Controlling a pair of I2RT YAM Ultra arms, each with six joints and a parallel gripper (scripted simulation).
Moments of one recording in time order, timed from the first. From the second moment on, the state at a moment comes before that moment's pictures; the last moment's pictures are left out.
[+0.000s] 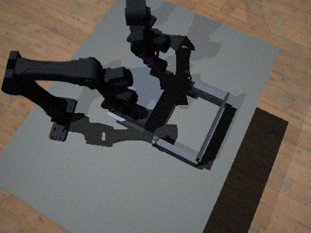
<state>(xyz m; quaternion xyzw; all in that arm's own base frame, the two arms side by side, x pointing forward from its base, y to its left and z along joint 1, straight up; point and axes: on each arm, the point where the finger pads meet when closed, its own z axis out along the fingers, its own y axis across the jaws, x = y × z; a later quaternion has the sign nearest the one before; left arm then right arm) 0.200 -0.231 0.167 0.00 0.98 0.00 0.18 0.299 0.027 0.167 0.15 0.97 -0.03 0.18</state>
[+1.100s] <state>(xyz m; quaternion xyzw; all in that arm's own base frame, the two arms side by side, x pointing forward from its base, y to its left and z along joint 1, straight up) 0.202 -0.230 0.162 0.00 0.99 0.00 0.17 0.299 0.027 0.161 0.15 0.97 -0.03 0.18</state>
